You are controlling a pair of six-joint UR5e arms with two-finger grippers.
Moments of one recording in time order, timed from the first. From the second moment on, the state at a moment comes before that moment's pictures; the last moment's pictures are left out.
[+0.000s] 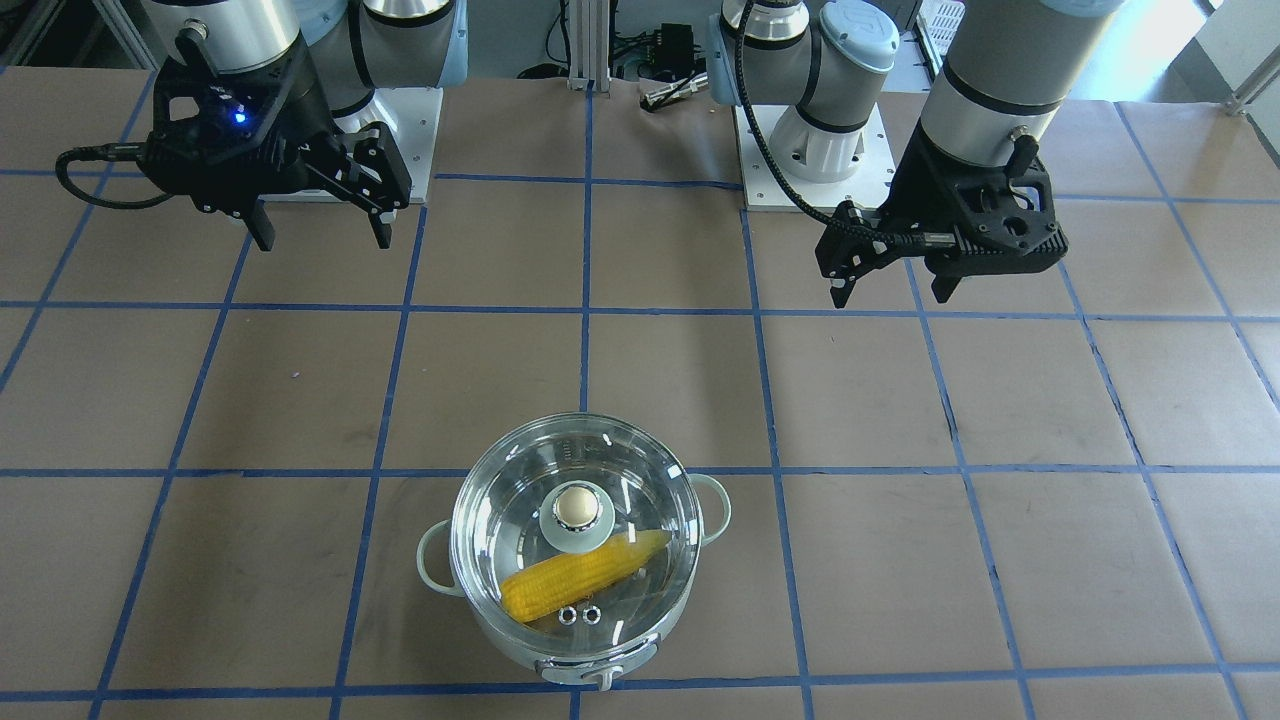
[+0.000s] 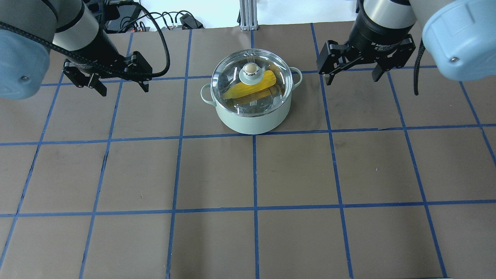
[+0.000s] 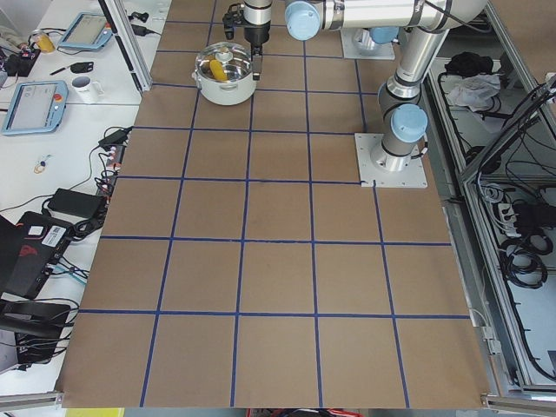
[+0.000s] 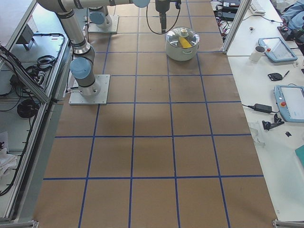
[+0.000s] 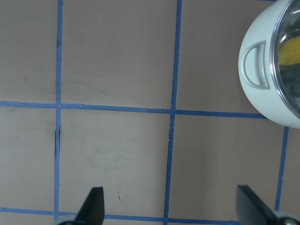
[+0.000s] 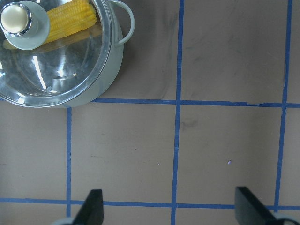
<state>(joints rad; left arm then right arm) -1.53 -1.57 -1.61 -1.46 1.59 -0.03 1.64 -1.59 1.54 -1.61 -1.57 0.04</state>
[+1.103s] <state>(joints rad) -1.53 -1.57 -1.62 -1.47 1.58 -0.03 1.64 -1.59 1.54 -1.61 -1.56 0.04</state>
